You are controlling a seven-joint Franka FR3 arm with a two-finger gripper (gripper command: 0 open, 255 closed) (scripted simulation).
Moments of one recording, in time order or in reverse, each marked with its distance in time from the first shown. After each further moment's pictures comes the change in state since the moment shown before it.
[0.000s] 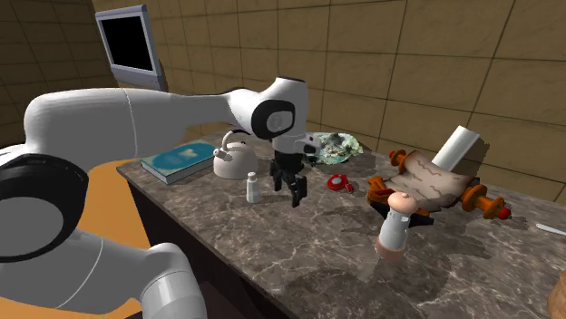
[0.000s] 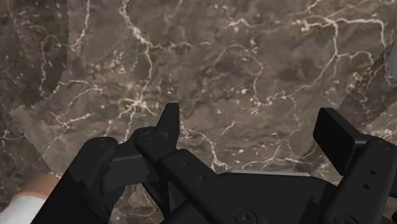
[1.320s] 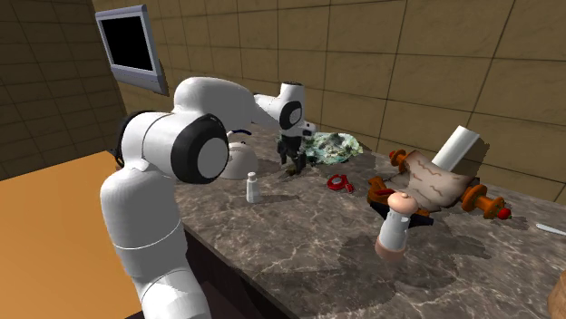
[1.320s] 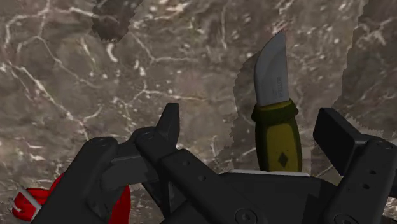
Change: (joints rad) arm 0.084 0.619 0.241 0.443 -0.044 0.277 0.303
